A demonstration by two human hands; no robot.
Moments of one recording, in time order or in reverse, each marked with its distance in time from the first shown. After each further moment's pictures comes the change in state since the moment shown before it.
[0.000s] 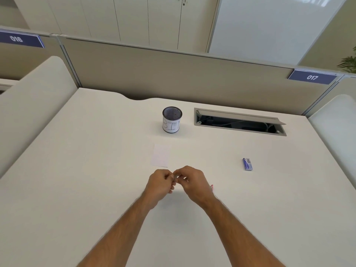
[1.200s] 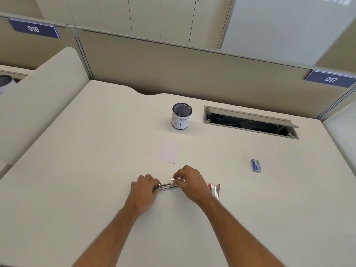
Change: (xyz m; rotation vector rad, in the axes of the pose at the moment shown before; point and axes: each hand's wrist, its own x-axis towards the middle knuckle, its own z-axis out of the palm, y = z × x) left_hand 0.006 -0.093 -0.044 0.828 0.083 0.221; right_hand 0.016 0.006 0.035 -0.098 -0.095 0.047
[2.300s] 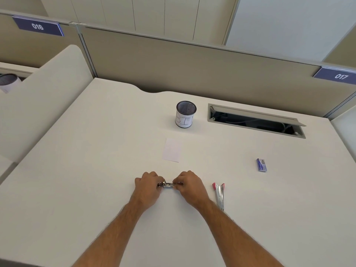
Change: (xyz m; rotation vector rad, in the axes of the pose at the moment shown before) left_hand 0.014 -0.002 0.003 -0.019 -0.010 -0.021; right_hand 0.001 0.013 0.031 -0.102 -0.051 -0.059
